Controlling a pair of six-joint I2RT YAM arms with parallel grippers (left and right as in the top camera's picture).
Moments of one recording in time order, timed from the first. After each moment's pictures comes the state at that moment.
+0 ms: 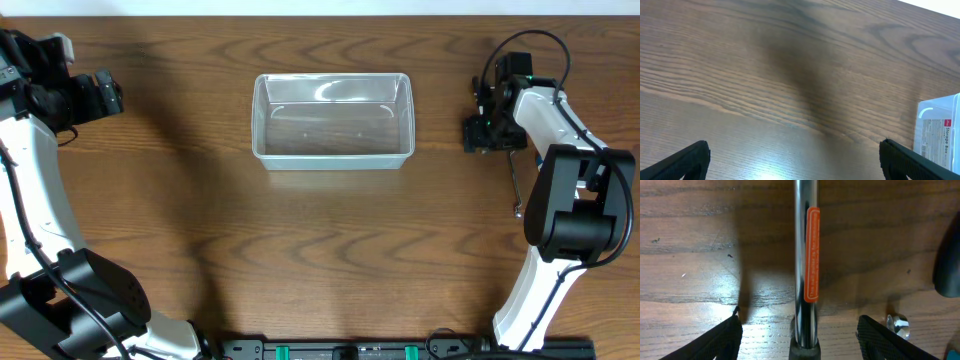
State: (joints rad) left arm 0.47 1.73 1.66 -0.89 0.26 0.14; right arm -0.09 2.14 1.55 -0.85 0.06 -0.08
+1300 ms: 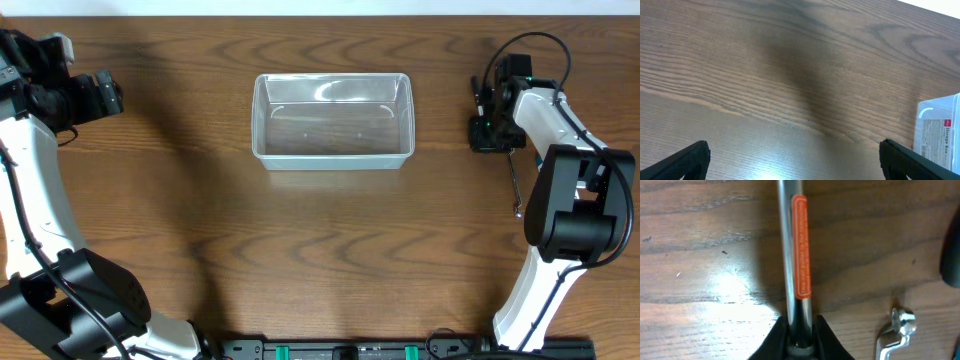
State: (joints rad) left arm 0.47 1.73 1.66 -0.89 0.26 0.14; right arm -0.09 2.14 1.54 -0.85 0.06 -0.04
